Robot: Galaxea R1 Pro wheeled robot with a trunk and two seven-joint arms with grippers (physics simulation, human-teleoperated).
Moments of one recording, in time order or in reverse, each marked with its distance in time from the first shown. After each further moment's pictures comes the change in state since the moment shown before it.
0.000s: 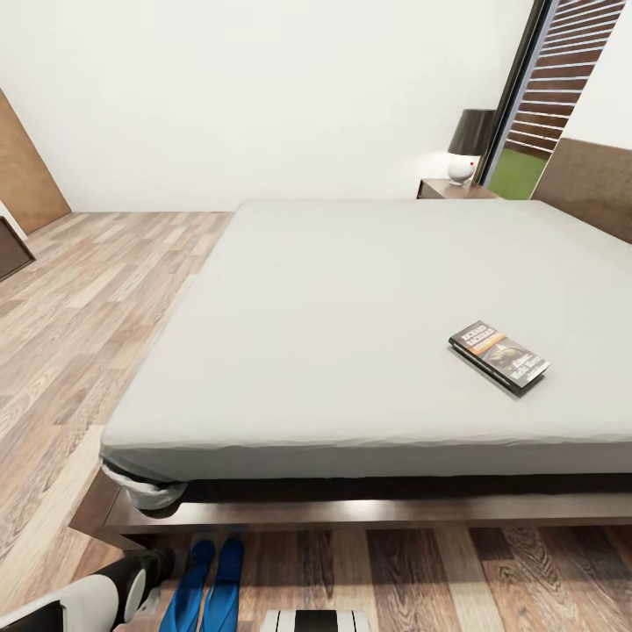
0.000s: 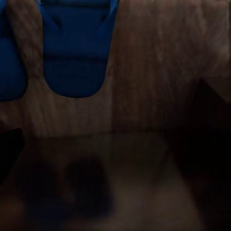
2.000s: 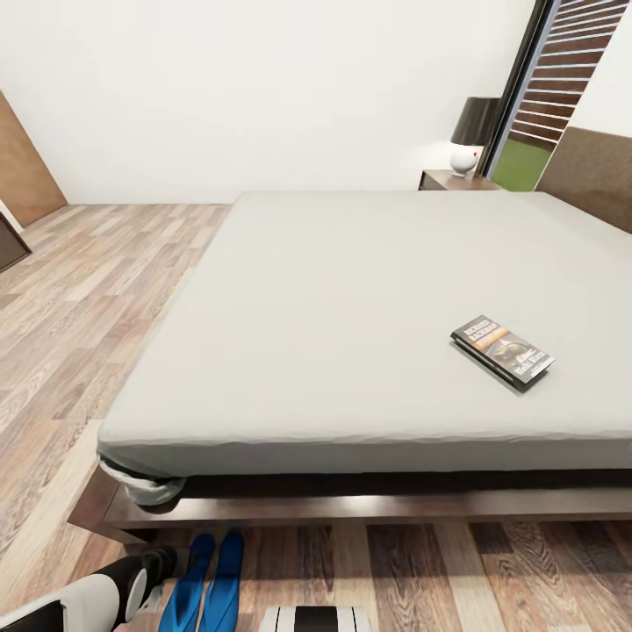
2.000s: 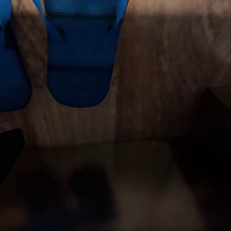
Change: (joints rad) left arm -0.001 -0.001 0.001 -0.005 0.000 0.009 0.000; right arm 0.000 0.000 0.002 0.000 0.000 -0.001 0.000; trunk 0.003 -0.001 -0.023
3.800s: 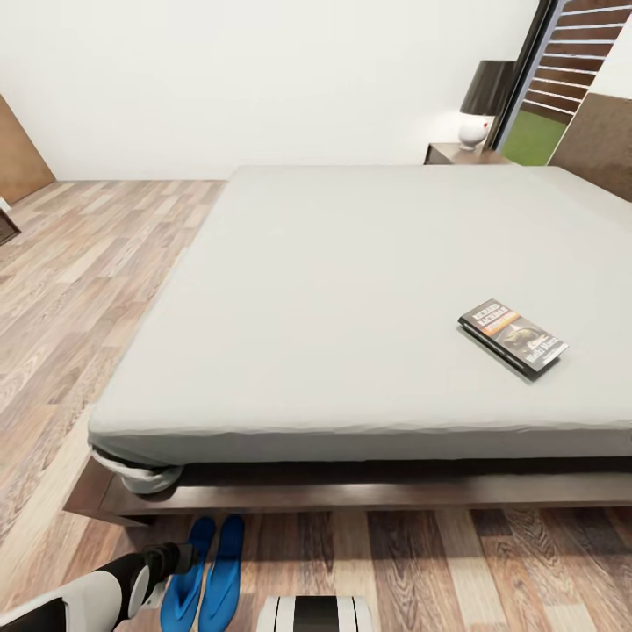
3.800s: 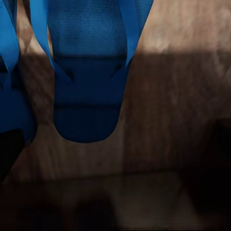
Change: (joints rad) left arm -0.007 -0.005 0.000 -0.004 -0.004 0.000 0.000; right arm 0.000 0.003 0.001 0.000 0.000 -0.002 0.000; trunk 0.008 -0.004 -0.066
